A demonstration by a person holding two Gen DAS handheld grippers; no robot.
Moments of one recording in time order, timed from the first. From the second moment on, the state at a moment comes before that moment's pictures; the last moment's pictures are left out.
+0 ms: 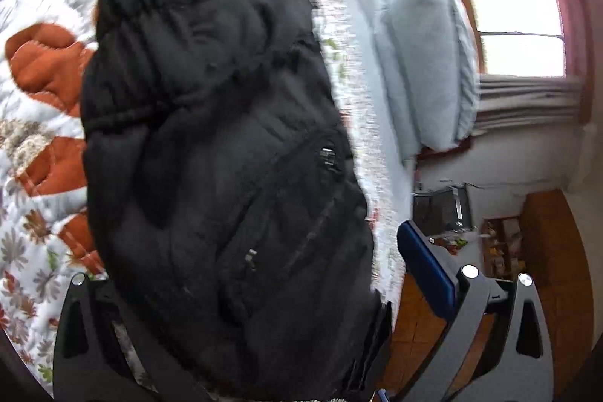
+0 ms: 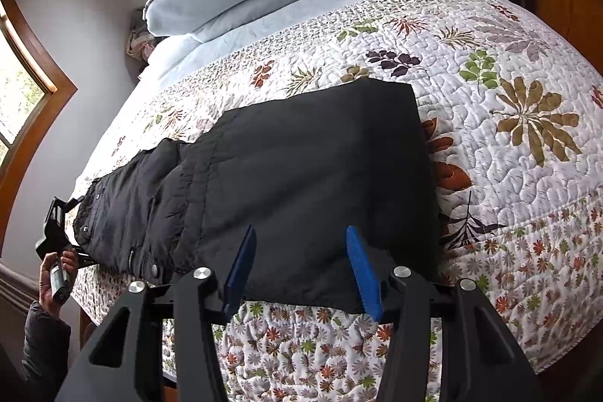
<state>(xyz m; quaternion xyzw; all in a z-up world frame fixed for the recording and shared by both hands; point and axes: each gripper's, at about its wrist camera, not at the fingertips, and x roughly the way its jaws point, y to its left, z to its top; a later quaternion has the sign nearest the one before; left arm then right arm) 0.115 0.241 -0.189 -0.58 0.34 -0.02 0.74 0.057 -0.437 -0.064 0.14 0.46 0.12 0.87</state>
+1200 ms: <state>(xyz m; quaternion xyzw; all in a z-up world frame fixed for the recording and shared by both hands) 0.100 0.235 -0.168 -0.56 0.30 -0.02 0.77 0.090 -0.520 -0.098 0.24 0.50 0.03 0.83</state>
